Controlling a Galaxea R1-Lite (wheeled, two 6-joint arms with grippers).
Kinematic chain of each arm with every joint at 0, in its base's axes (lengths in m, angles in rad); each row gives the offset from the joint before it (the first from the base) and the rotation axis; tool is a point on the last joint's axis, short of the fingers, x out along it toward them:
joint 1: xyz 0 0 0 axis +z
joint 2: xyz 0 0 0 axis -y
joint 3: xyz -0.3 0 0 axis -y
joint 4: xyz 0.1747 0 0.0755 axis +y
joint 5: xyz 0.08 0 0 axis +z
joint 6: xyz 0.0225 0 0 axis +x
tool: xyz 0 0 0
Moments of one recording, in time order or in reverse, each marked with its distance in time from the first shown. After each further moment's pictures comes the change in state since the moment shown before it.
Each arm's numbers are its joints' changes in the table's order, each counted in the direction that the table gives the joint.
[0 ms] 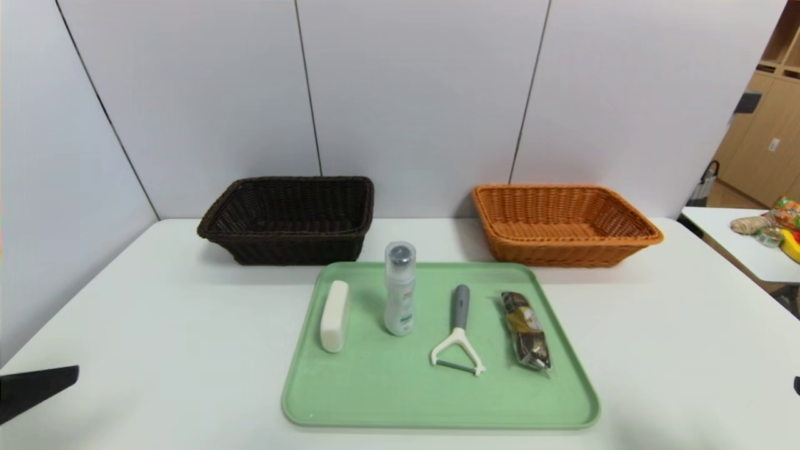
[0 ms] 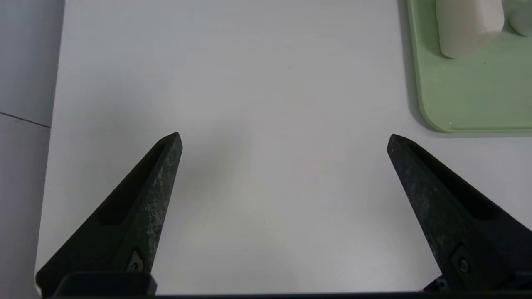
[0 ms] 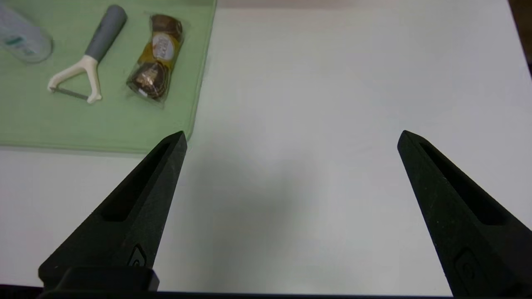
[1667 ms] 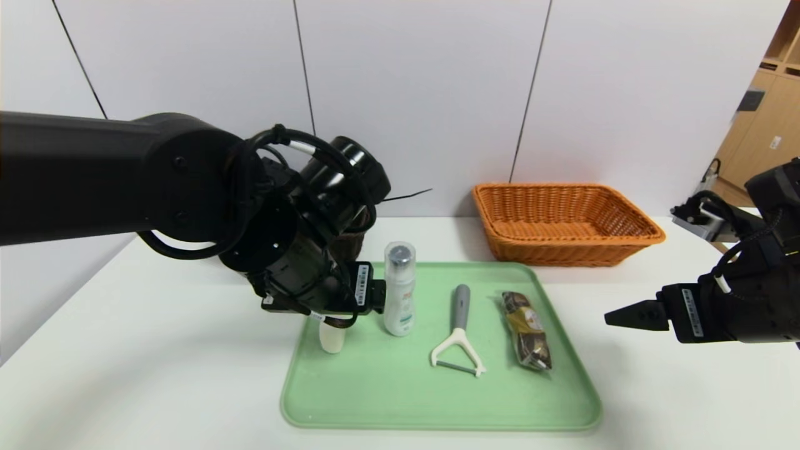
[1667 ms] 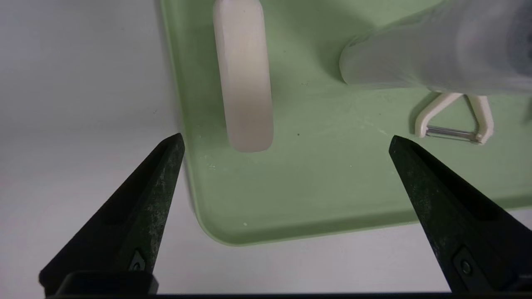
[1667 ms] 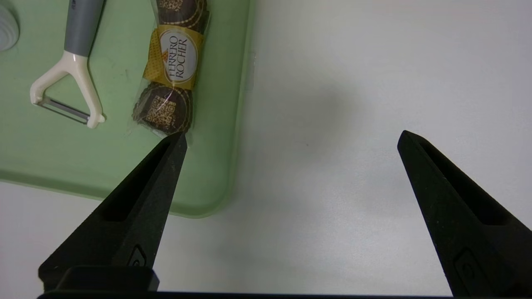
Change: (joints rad) left arm -0.741 -0.954 0.635 0.085 0.265 -0.602; right arm 0.198 -0.676 0.248 -0.046 0.003 0.141
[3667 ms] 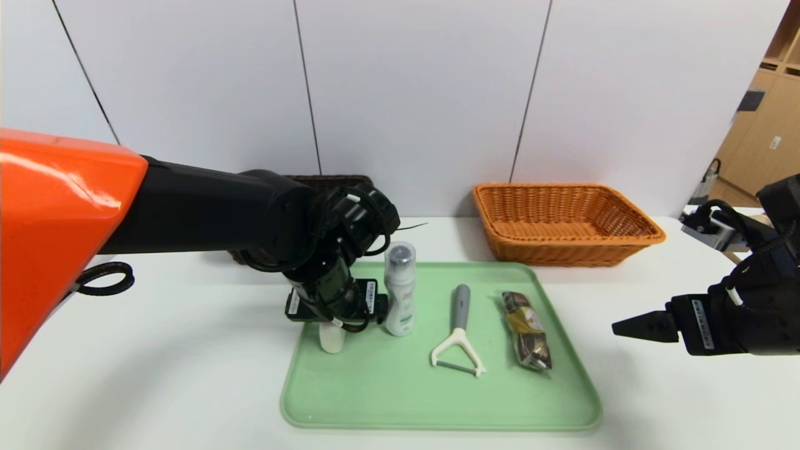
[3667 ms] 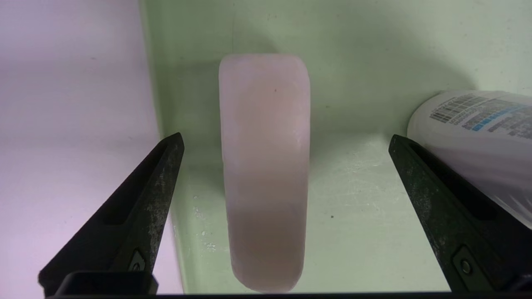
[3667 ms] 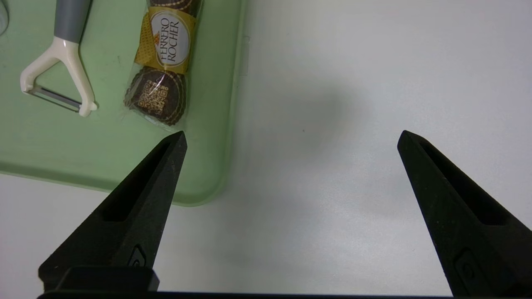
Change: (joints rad) left arm 0.074 -0.193 0.007 -0.079 -0.004 -0.004; right arm -0.004 0.032 -0.039 0.000 -0.002 0.000
